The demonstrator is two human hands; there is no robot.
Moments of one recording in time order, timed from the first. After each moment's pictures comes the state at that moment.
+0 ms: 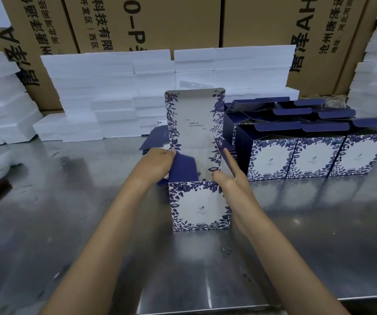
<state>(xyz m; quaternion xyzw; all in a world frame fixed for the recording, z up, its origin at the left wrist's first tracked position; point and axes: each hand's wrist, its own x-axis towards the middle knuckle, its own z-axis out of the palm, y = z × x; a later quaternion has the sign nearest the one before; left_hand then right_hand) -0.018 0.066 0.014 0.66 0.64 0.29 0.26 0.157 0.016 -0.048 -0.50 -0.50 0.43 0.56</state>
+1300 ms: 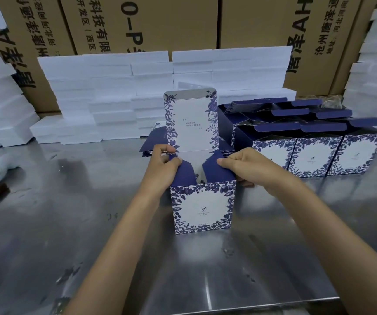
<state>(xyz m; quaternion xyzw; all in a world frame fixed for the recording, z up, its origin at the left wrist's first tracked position) -0.007 0.065 -0.017 0.54 0.50 0.53 0.42 0.201 0.039 0.009 -0.59 -0.65 0.37 0.32</state>
